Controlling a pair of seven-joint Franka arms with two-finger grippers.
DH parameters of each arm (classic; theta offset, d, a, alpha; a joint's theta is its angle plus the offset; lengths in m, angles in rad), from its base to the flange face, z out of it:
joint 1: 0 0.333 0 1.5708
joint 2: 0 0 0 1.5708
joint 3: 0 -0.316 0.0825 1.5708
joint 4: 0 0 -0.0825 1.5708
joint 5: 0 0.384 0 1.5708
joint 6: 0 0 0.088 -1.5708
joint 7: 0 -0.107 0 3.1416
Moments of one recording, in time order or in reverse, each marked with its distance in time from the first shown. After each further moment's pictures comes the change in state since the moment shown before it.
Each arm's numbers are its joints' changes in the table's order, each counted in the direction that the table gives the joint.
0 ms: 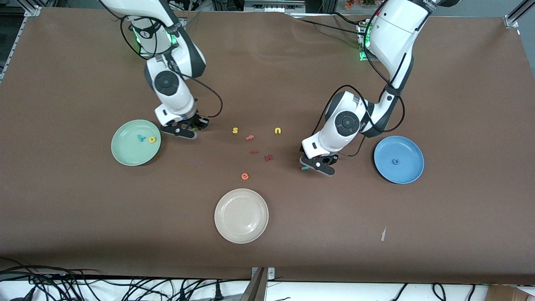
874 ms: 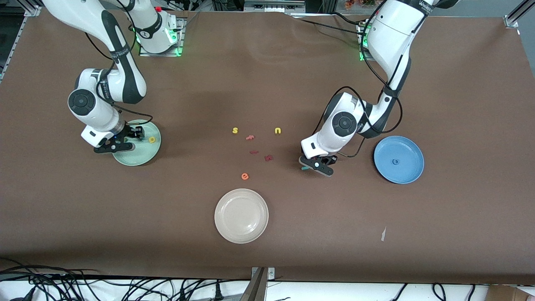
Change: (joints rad) left arm -0.021 -0.010 -0.019 -0.003 0.048 0.001 -0.003; right arm -0.089 -0.055 0.285 -0.020 0.005 0.017 0.695
